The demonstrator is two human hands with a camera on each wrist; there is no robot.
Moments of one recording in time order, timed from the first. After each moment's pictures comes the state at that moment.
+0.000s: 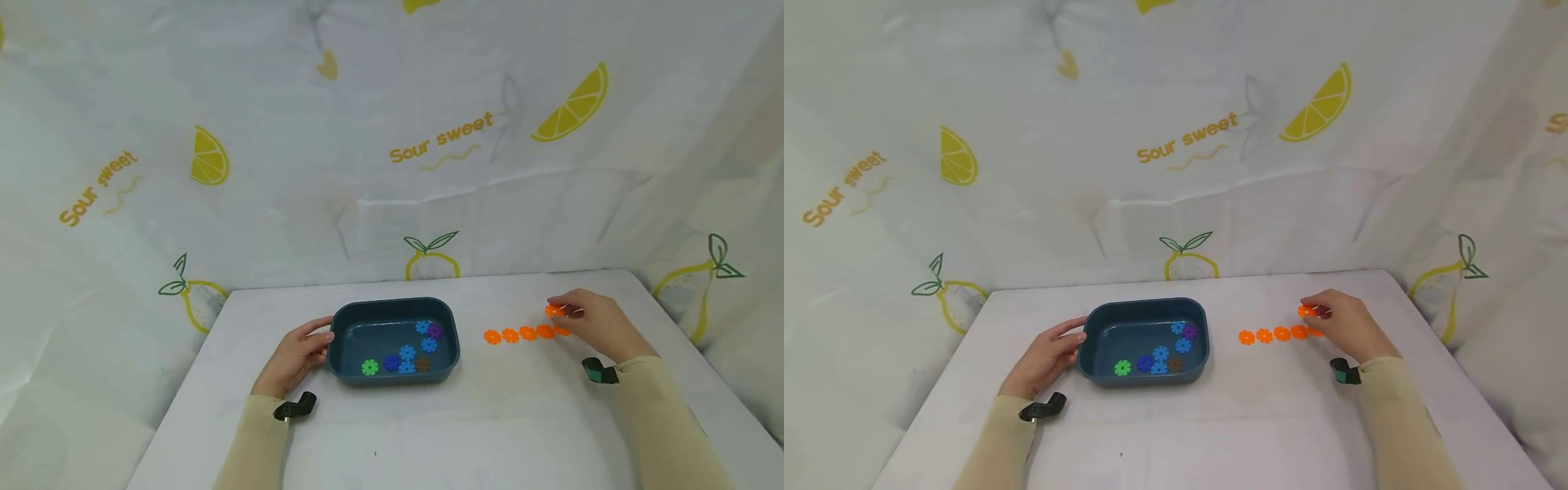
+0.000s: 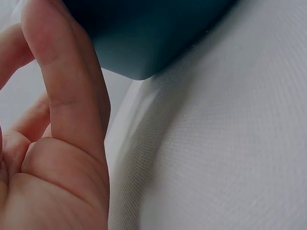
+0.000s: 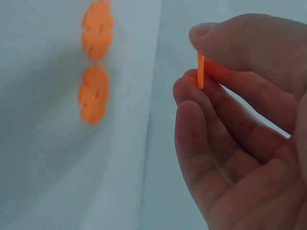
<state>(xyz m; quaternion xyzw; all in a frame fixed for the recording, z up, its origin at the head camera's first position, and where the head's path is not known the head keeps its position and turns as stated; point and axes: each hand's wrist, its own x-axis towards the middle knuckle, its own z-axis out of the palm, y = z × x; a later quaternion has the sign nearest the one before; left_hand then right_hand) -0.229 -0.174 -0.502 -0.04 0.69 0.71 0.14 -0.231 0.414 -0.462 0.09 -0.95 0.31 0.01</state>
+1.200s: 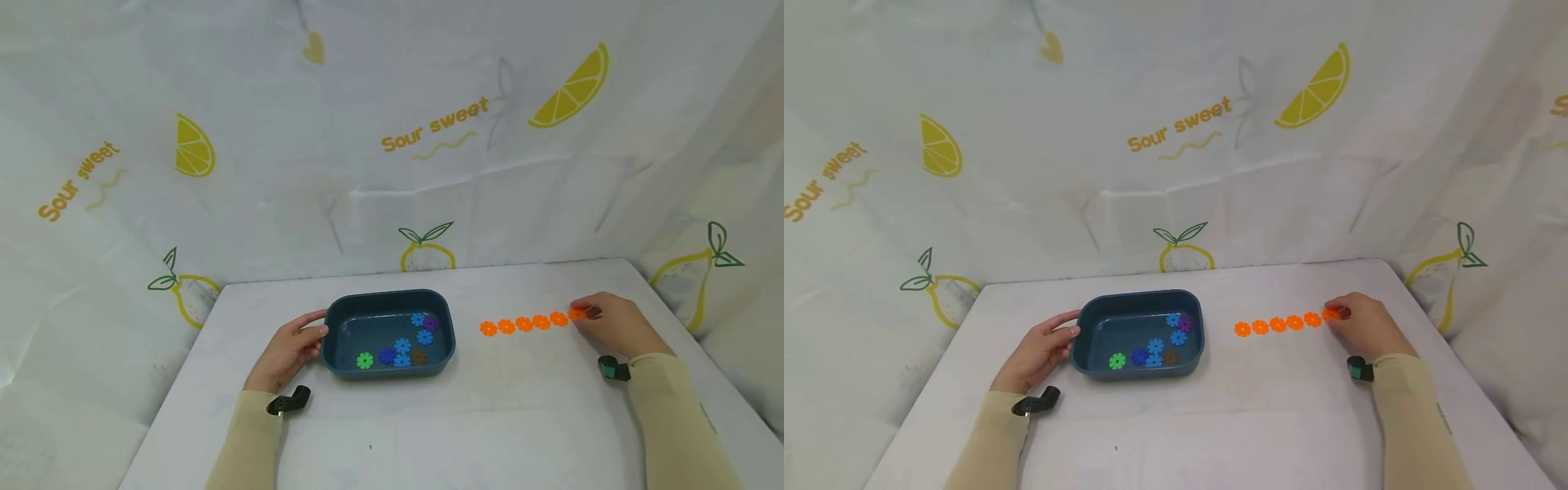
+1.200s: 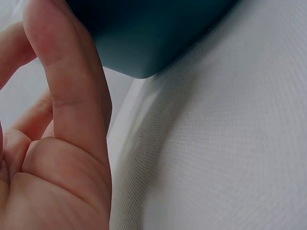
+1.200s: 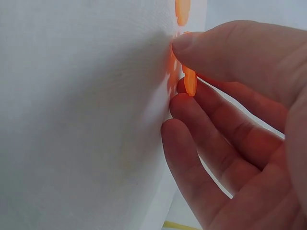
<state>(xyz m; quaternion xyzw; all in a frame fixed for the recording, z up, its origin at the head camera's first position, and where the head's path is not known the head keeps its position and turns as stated) -0.228 -0.172 -0.494 -0.04 0.71 0.69 0.14 -0.236 0.456 -0.492 0.04 -0.96 0.28 -0.04</state>
